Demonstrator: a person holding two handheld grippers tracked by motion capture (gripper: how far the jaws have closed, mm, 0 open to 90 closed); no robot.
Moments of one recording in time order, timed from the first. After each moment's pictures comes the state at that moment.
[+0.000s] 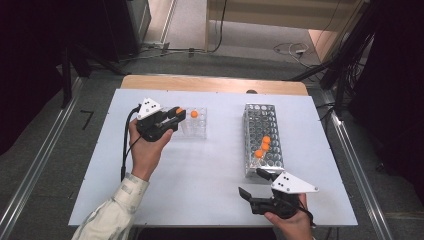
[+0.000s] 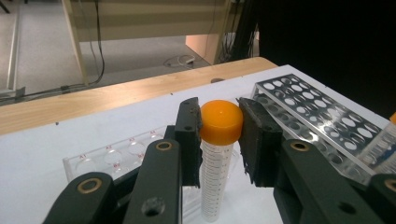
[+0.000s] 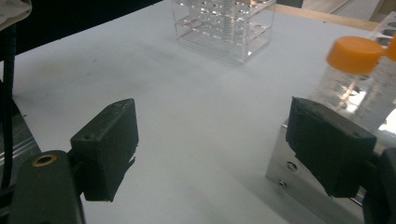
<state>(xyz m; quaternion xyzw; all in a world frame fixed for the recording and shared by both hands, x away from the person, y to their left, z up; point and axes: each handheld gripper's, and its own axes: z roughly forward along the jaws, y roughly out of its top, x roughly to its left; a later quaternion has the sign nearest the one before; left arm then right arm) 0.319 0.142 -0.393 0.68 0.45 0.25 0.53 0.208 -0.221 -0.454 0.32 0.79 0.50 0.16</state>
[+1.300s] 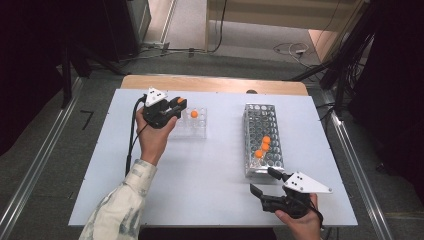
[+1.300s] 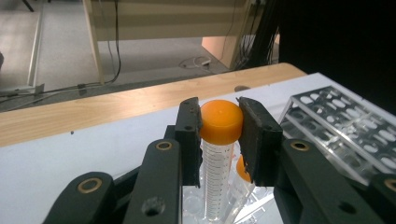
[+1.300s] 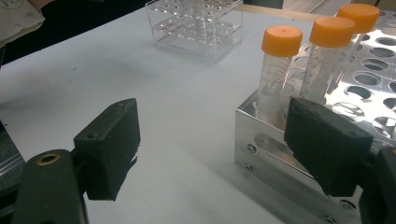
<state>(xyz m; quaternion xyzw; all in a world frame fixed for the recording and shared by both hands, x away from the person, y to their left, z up) 0.359 0.136 -0.406 0.67 0.46 0.27 0.51 0.210 -0.245 -0.454 0.35 0.77 0.51 0.17</state>
